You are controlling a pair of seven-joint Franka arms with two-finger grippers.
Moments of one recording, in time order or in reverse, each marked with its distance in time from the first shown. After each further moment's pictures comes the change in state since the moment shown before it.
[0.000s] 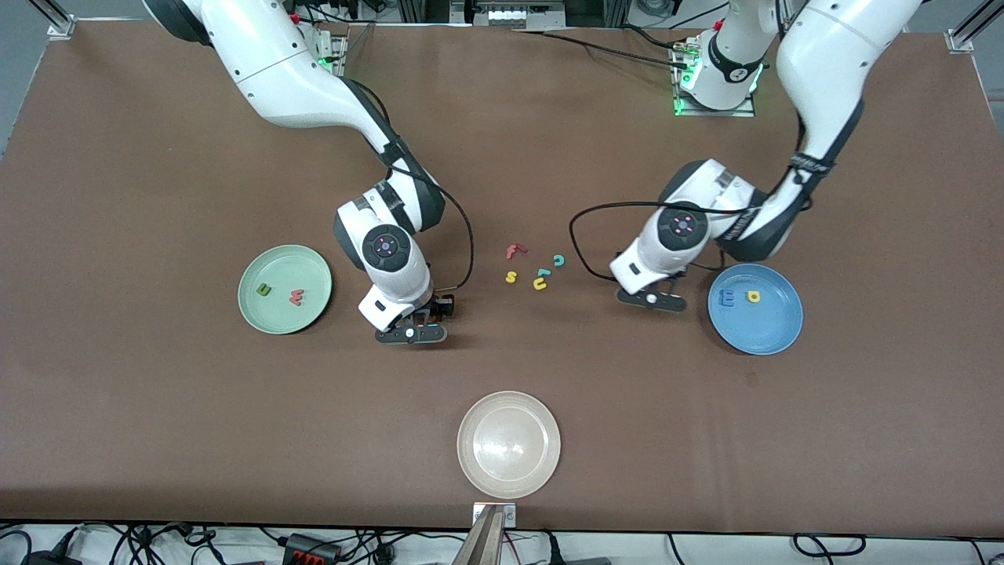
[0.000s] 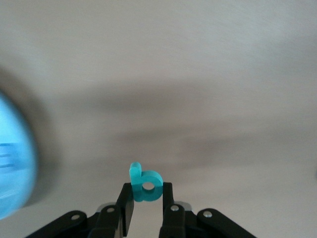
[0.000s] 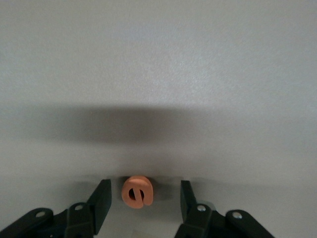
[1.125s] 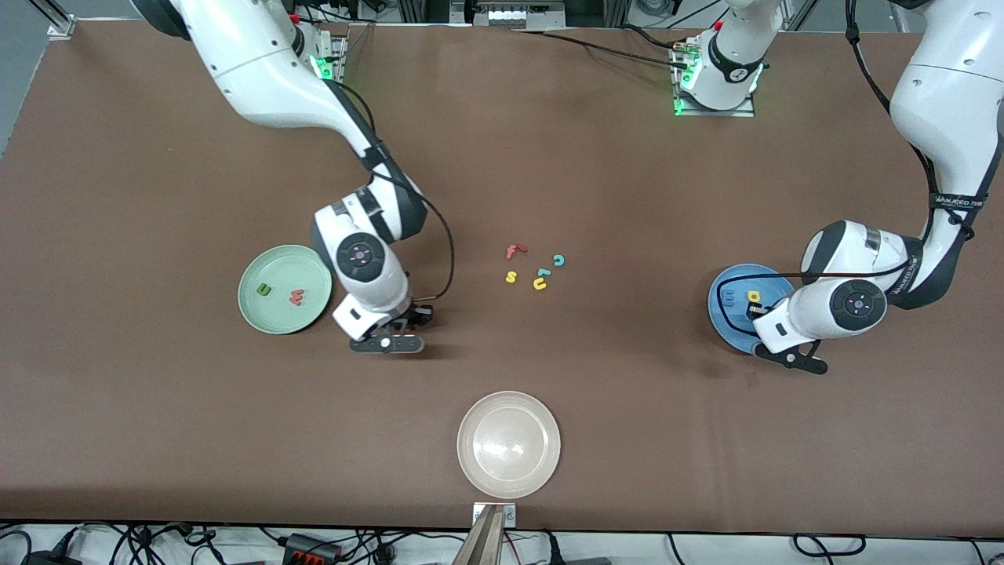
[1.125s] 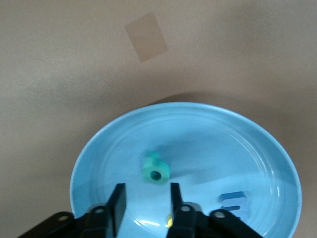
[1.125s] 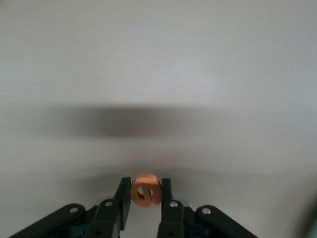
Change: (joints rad) left arm 0.331 0.179 0.028 0.151 0.190 0.016 0.382; right arm -0.085 -0.076 -0.019 -0.005 -0.003 -0.118 -0.073
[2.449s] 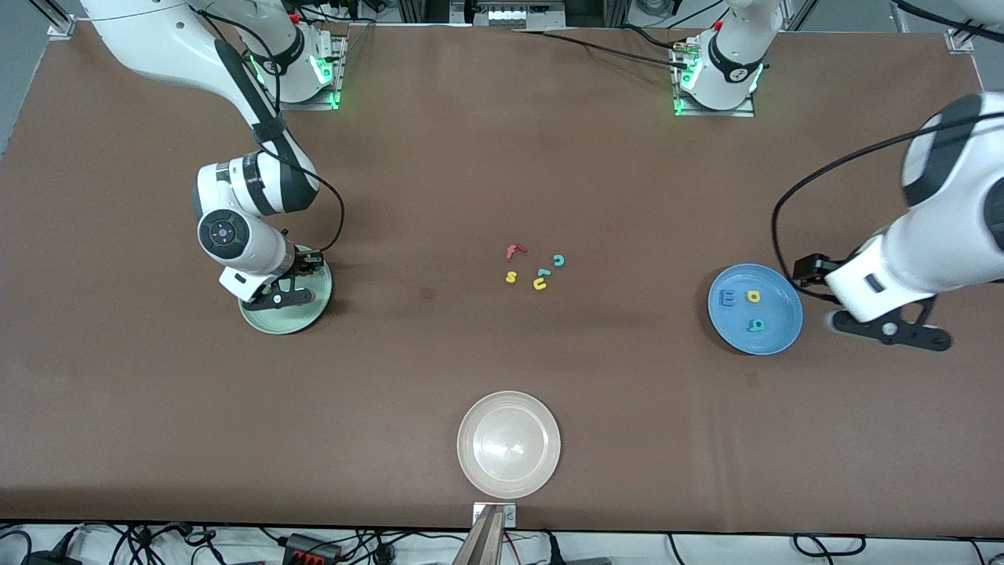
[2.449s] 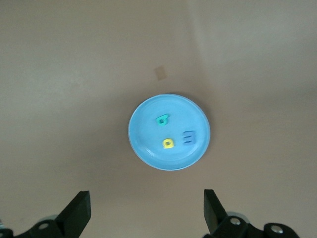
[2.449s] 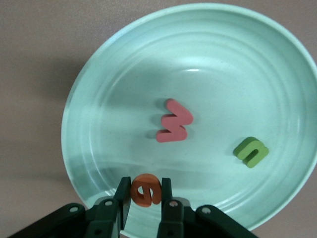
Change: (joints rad) left arm 0.009 -0.212 -0.265 0.472 -0.131 -0.625 -0.003; right arm -0.246 -0.288 0.006 -0.542 -0.005 0.070 -0.356
